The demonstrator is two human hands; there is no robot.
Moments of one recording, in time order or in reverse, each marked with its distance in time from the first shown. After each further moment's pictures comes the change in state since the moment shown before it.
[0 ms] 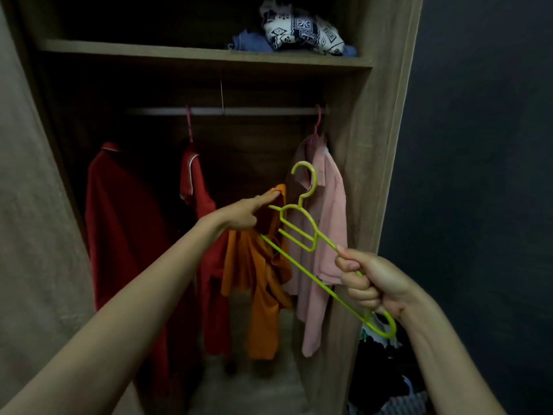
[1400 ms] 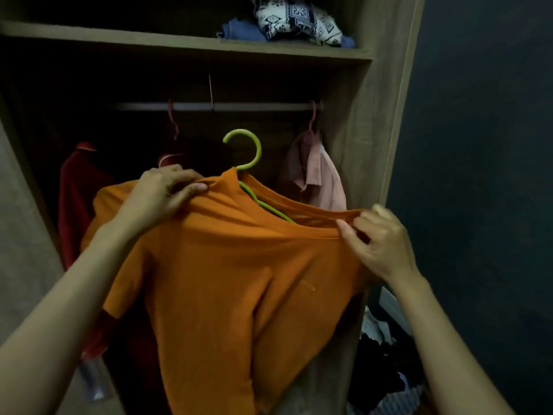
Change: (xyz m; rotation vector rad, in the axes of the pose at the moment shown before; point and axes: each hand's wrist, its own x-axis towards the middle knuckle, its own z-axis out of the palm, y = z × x) left_hand -0.084 -0.041 -0.062 0.380 0.701 0.240; right_hand 0.055 -0.016 -0.041 -1.476 0.809 -1.216
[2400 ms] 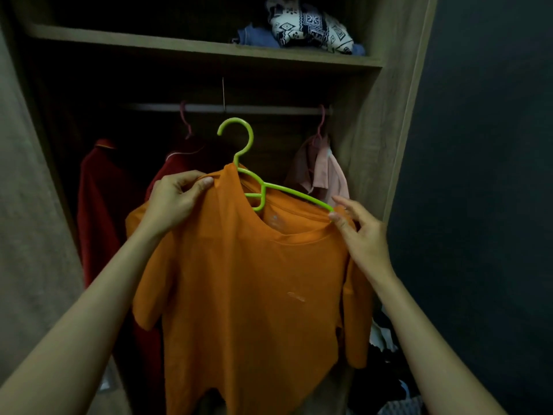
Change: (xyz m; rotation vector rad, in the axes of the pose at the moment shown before) left_hand -0.008 0.005 0.019 -0.371 0.145 -0.301; right_hand 0.015 -0.029 0.018 0.689 -0.062 0.408
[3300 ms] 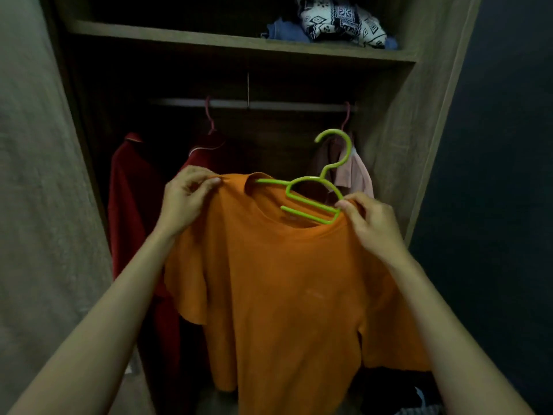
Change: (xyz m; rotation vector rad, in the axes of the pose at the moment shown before) left_hand -0.004 -0.042 -0.005 -0.031 0.145 0.072; right_hand 0.029 -0.006 0.015 -0.236 -0.115 -0.090
